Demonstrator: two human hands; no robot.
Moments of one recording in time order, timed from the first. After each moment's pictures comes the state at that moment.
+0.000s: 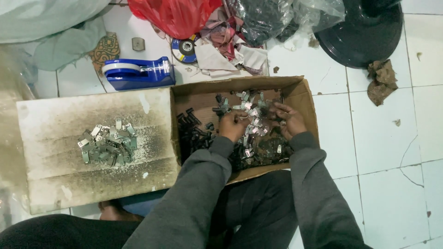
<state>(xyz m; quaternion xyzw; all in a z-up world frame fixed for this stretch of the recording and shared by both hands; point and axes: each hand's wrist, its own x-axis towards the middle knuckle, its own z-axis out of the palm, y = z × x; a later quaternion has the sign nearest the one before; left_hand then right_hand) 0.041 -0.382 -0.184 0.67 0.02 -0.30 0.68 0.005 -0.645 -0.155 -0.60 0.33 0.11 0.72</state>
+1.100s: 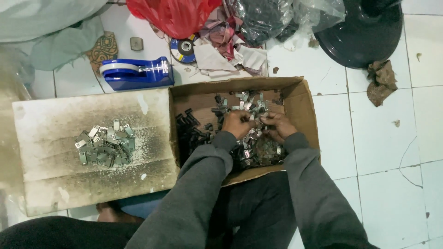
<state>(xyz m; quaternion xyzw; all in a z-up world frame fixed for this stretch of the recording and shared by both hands) 0.054 -0.385 -0.133 0.72 -0.08 -0.24 0.65 0.004 -0.625 -0.185 -0.62 0.26 0.19 0.72</state>
